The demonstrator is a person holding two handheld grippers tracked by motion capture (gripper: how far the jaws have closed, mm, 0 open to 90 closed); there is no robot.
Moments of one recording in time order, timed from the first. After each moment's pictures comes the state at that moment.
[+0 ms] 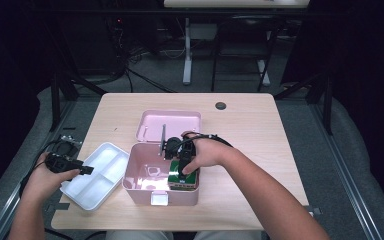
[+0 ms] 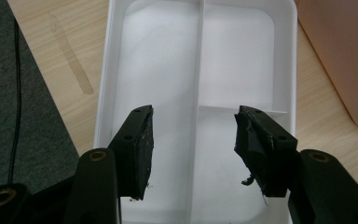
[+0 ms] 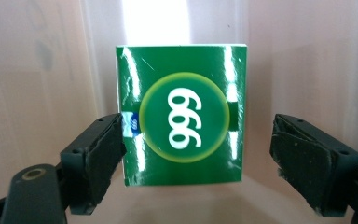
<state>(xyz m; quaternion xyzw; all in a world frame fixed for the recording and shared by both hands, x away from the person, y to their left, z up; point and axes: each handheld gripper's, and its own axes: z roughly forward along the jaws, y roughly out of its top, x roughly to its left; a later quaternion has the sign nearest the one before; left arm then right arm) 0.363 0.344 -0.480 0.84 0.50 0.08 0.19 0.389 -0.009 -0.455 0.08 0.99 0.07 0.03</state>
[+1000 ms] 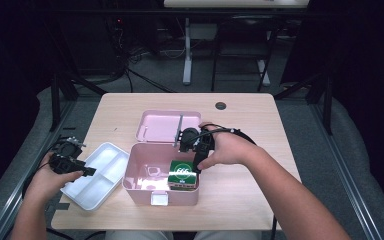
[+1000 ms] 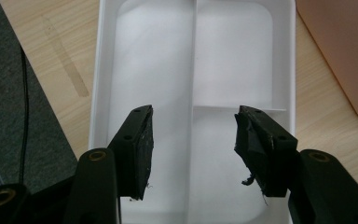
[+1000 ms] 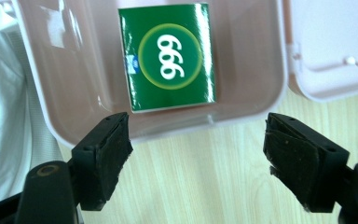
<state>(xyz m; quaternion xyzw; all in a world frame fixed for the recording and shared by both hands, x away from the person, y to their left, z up) 0.362 0.335 -0.483 0.85 0.49 0.09 0.17 0.368 -0.052 -0.397 0.12 0.99 0.08 0.08</state>
